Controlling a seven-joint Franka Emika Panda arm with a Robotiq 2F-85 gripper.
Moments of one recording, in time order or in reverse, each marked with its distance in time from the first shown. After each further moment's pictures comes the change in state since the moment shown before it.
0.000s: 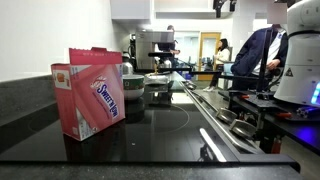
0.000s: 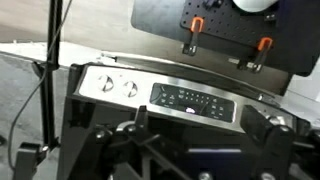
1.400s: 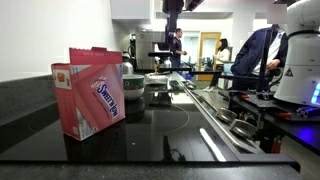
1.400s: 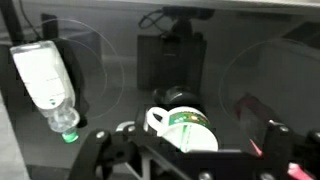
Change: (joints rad) arm 0.094 0.793 0.278 0.210 0.173 0.696 0.487
